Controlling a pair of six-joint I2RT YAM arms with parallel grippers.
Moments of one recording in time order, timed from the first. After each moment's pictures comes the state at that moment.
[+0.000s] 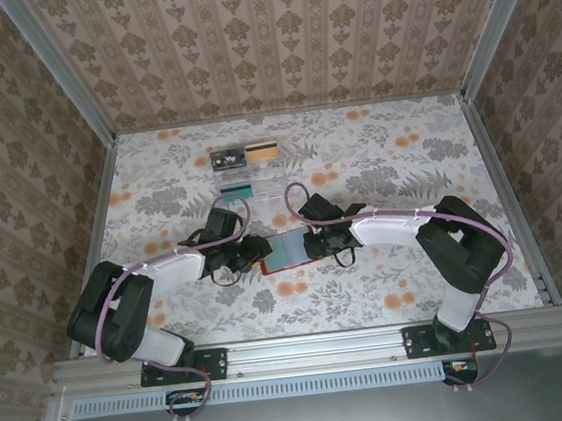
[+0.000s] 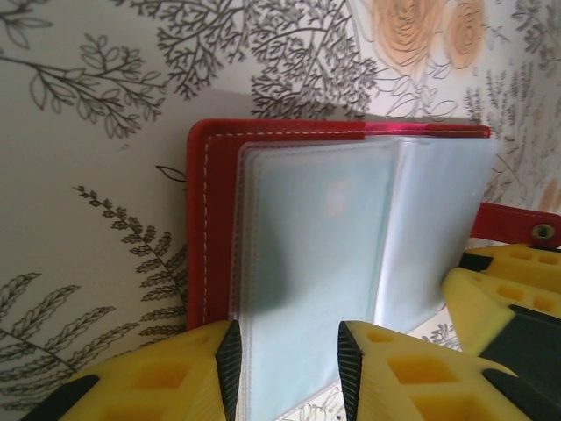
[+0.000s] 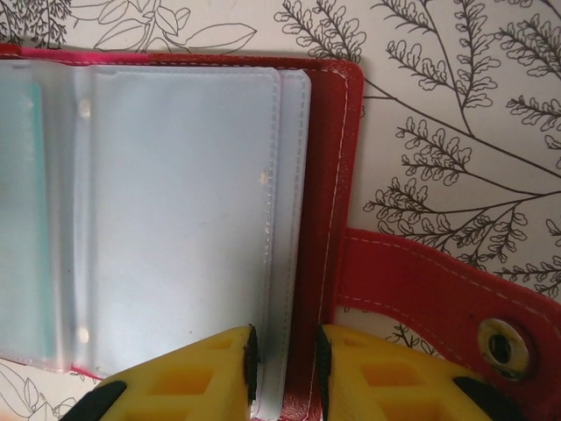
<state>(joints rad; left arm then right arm) -0.56 1.47 0.58 -0.09 0.42 -0.92 0.73 1.73 0.96 -0.38 -0.01 0.53</state>
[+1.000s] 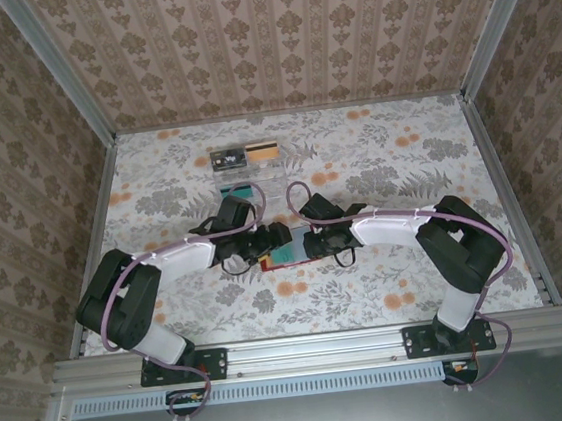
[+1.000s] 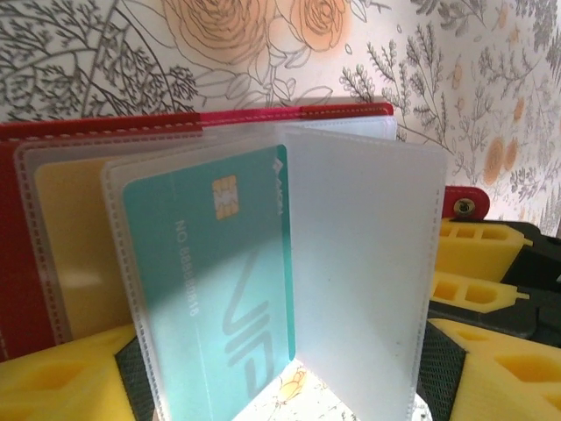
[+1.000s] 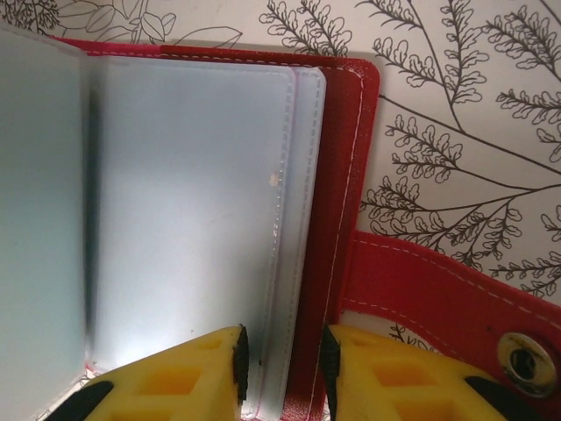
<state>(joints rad) -0.62 1.54 0.72 -0.11 0.46 -0.85 0.73 1.73 0.95 -0.37 -0.01 0.56</state>
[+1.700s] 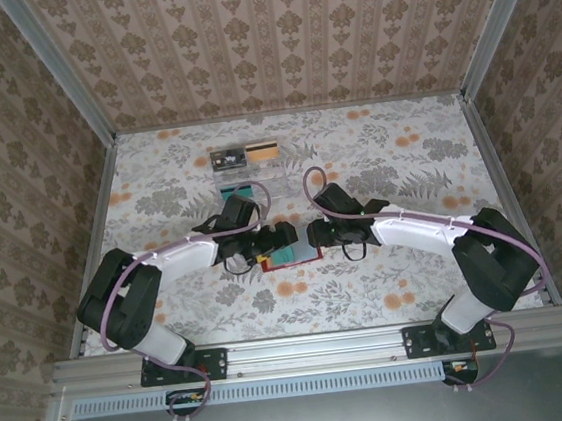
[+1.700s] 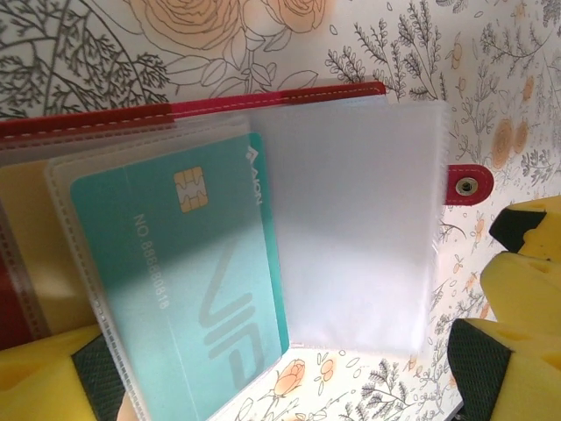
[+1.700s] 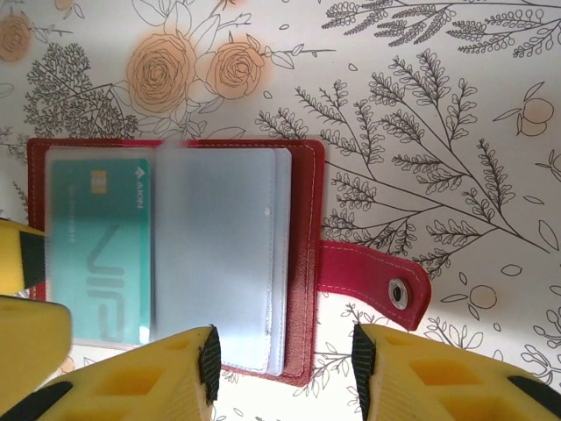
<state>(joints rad) -0.65 1.55 0.75 -0.15 0.44 -0.81 0.68 1.55 0.91 -0.37 0.01 0.60</state>
